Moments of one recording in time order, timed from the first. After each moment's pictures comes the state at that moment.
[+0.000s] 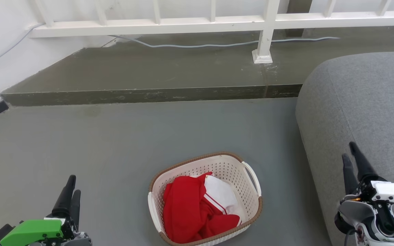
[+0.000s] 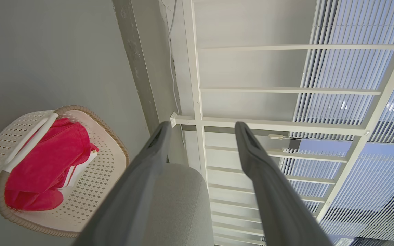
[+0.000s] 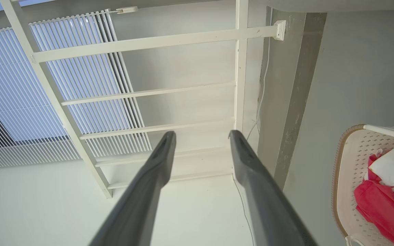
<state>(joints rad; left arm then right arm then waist) -0.02 0.02 0.06 0.32 -1.63 -0.12 0.10 -0.05 -0.02 -0.12 0.33 1.63 0.11 0.10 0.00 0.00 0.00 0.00</state>
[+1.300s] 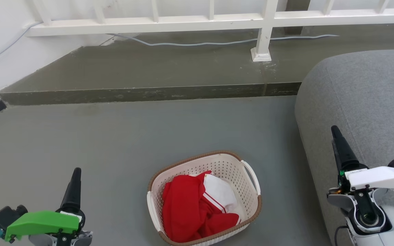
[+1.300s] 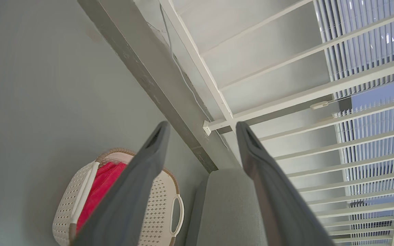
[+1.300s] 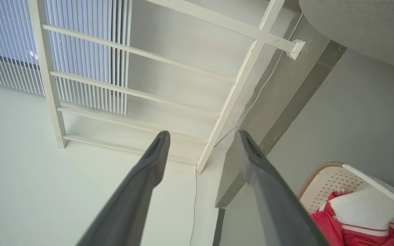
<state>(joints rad) -0.02 0.08 -0.04 0.28 -1.30 -0.12 -0.04 -0.08 -0.09 0.06 0.27 1.37 0.11 -0.03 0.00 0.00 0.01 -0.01</state>
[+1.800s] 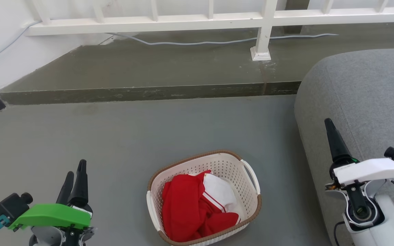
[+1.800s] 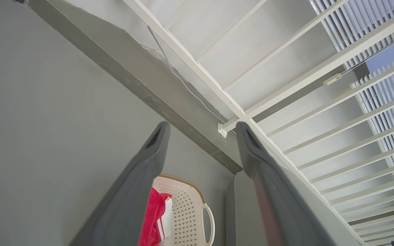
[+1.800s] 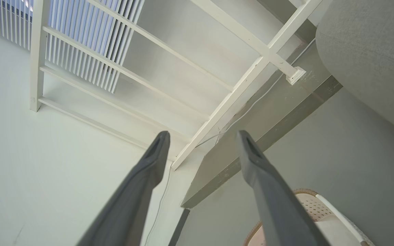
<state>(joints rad) -0.04 0.08 -0.06 0.25 -1.06 -0.12 -0.08 -0.11 -0.11 0.11 0.27 1.13 0.11 -0.08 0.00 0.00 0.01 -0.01</state>
